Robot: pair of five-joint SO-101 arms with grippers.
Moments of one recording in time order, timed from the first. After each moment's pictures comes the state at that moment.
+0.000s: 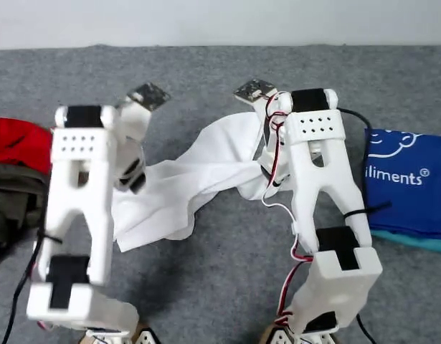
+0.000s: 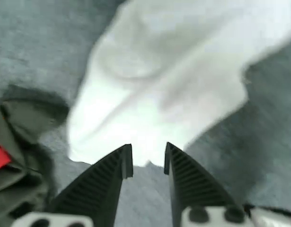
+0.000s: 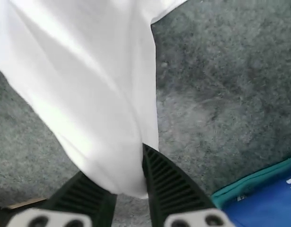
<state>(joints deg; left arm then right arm) -2.3 -0.2 3.0 98.9 -27.9 -10.4 15.6 -16.9 99.2 29.8</state>
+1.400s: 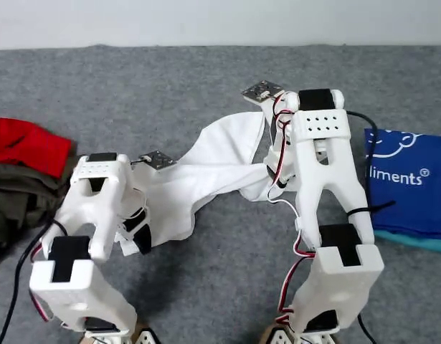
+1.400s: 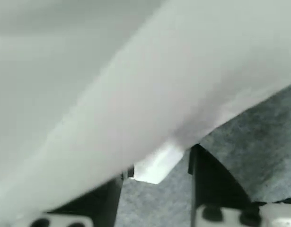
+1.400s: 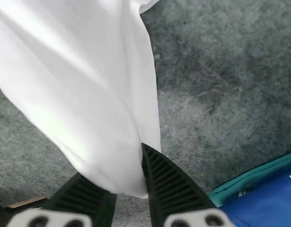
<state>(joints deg) -6.2 13.5 28.0 79.7 -32.7 -8.2 16.1 -16.8 99.2 29.8</state>
